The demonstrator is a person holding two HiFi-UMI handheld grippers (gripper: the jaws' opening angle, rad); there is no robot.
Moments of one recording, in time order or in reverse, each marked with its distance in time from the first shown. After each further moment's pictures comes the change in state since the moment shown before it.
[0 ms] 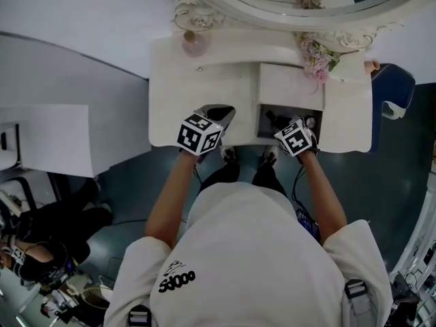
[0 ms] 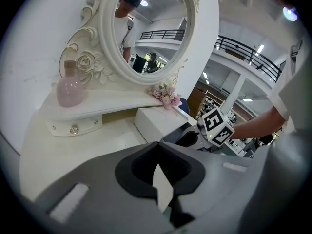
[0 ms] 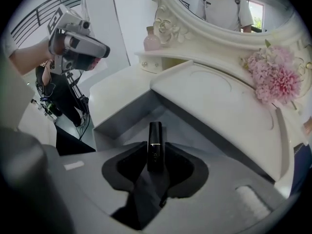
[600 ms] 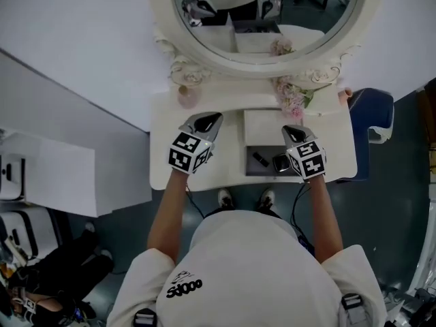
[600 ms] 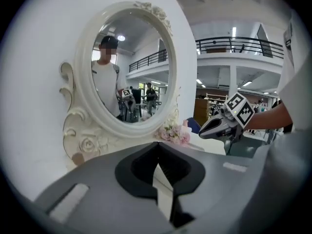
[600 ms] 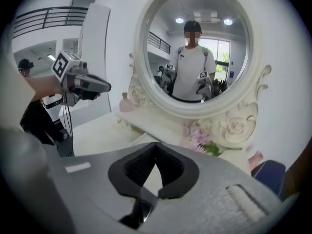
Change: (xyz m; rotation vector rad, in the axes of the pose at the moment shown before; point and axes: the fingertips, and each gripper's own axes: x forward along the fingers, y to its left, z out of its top) left arm -0.040 0.006 0.141 0.293 -0.279 0.151; right arm -0.161 -0.081 0.098 0.074 -0.413 -0.266
